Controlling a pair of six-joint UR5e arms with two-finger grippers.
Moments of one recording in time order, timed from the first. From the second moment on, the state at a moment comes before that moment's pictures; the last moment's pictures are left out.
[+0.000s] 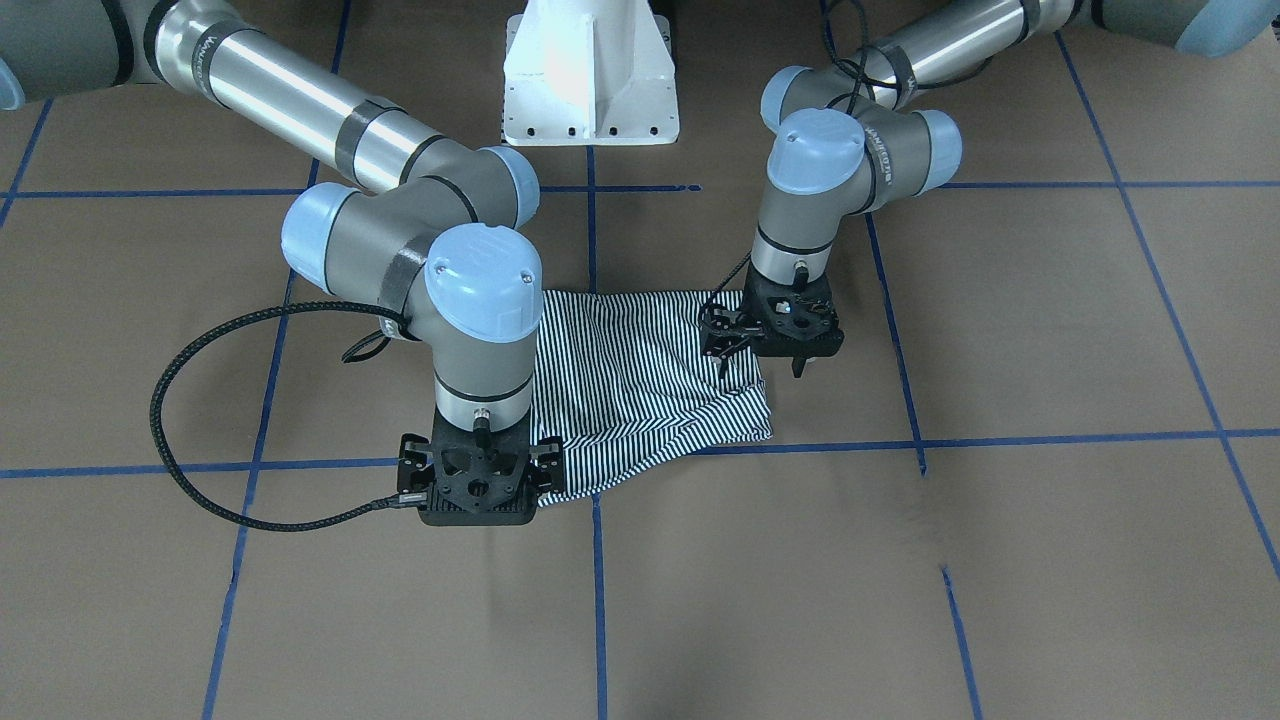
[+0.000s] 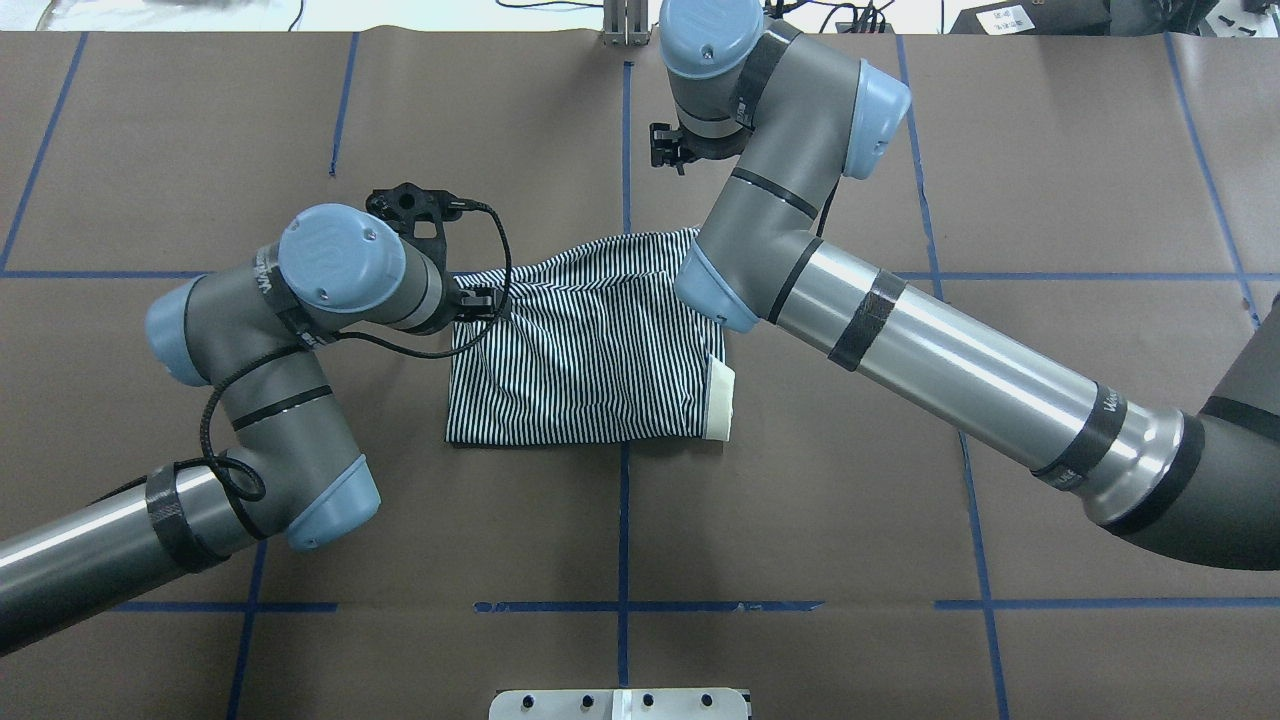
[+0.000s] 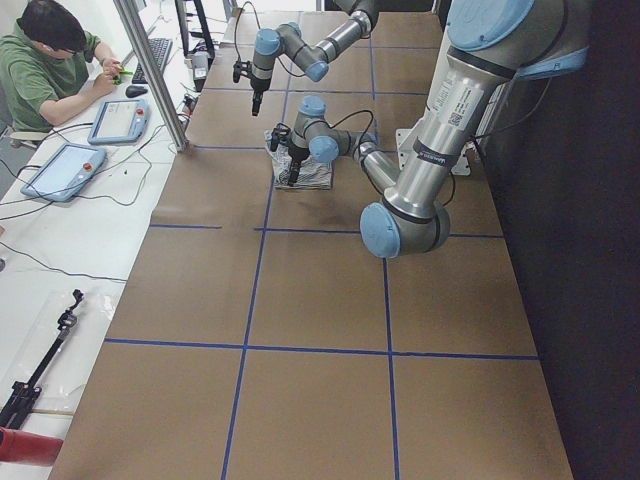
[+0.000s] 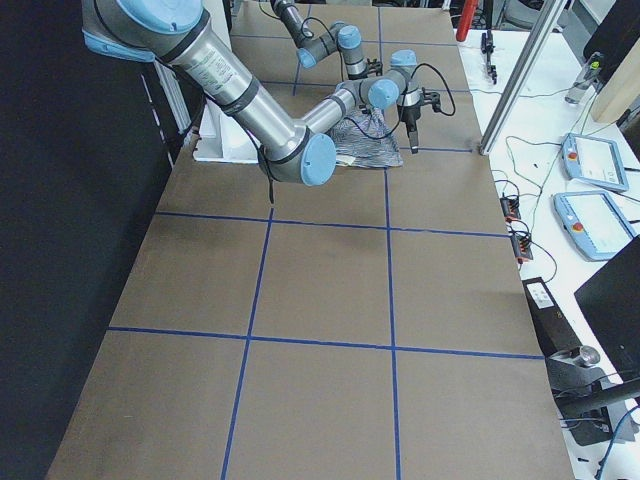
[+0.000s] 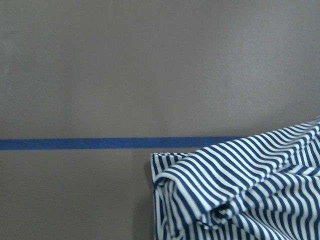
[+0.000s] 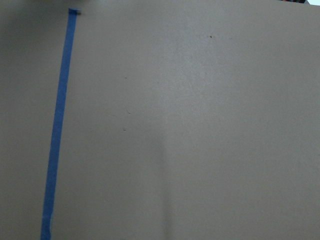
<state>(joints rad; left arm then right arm) -0.58 -2.14 -1.57 -1.84 -1.69 -1.16 0.74 -0.60 1.18 -1.49 1.73 0.99</state>
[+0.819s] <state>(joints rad) -0.76 -2.30 -1.22 -1.92 -1.69 -1.01 0.74 -0.61 1.18 -1.49 1.73 0.99</state>
